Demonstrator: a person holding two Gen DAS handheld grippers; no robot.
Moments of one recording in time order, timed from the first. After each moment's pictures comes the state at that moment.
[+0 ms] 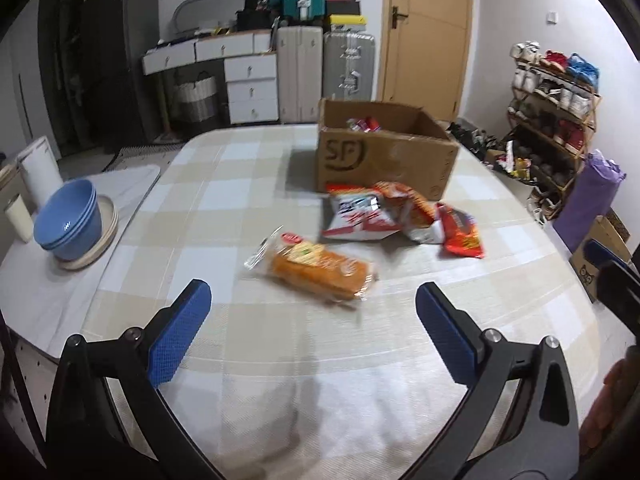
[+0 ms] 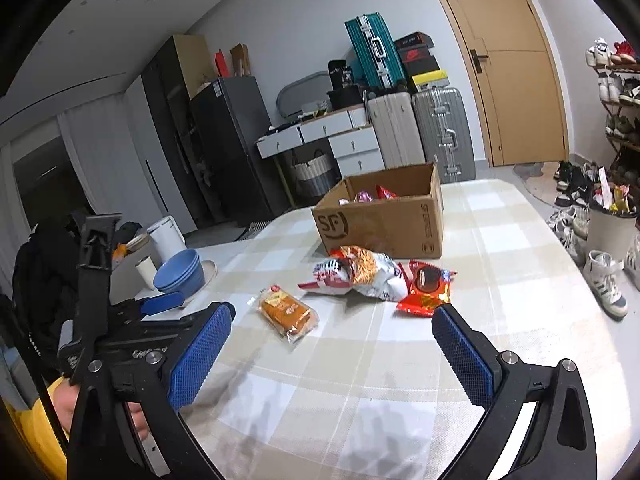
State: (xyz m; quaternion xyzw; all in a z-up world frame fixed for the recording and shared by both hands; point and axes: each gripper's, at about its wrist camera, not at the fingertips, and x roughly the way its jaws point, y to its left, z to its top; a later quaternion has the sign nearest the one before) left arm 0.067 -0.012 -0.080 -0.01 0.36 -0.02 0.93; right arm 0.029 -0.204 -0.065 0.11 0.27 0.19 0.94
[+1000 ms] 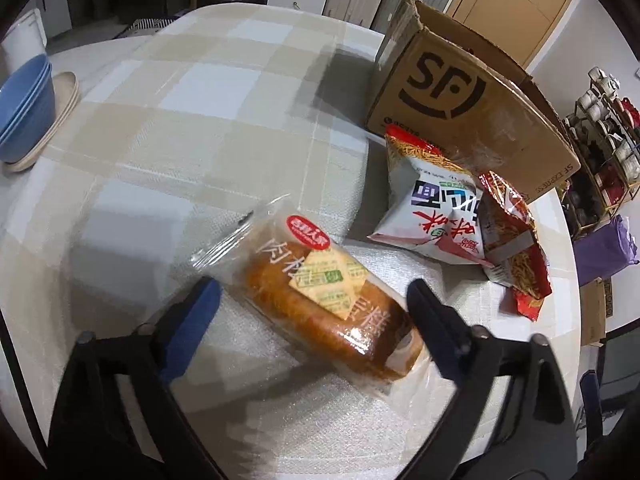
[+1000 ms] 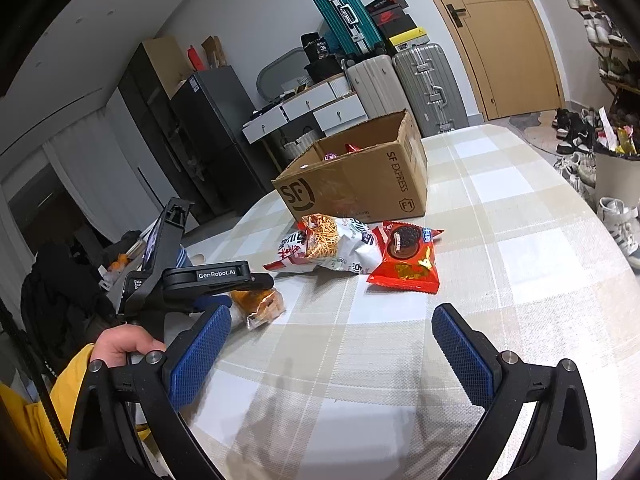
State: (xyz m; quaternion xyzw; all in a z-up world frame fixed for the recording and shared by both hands) left arm 0.220 0.007 -0.180 -0.14 0.51 0.02 0.85; right arm 0.075 -0.237 -0.119 0.17 0.33 0.19 0.91
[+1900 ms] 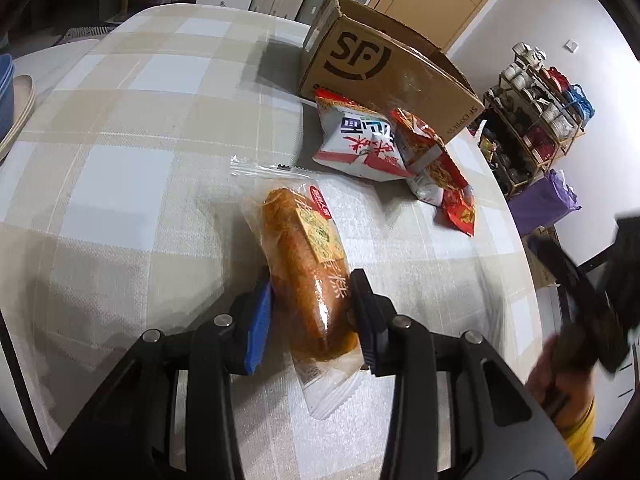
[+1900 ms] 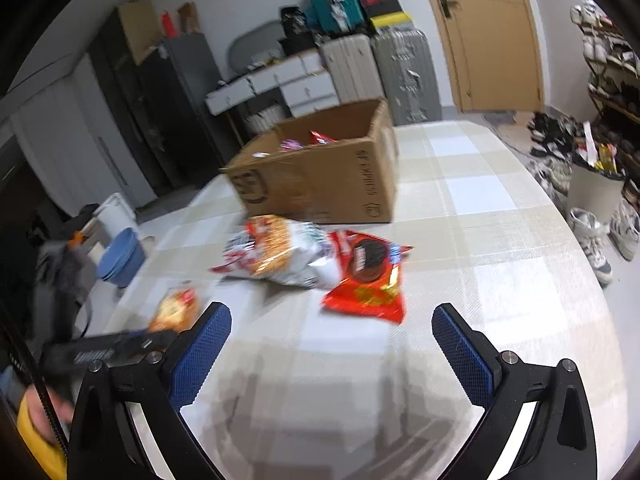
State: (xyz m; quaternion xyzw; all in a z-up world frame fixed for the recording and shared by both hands) left arm 0.143 0.024 -0.172 -0.15 0.49 -0.13 0.85; right arm 0.143 -0.233 -0.122 0.11 0.39 0.12 0.91
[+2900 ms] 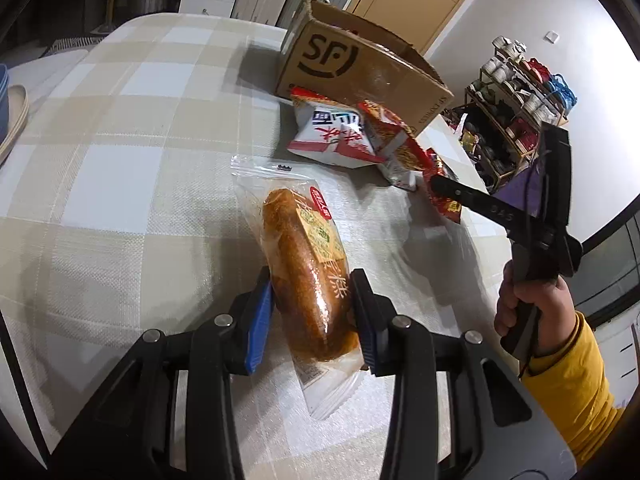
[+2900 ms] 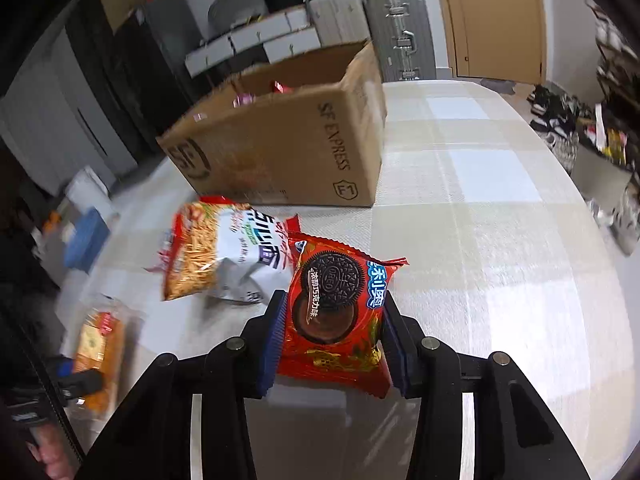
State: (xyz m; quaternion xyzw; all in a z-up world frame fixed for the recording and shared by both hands) left arm 0.118 0.022 -0.161 -0.14 0.48 -0.16 0.85; right arm 0.207 -0.241 -0.162 0.09 0.45 0.12 0.88
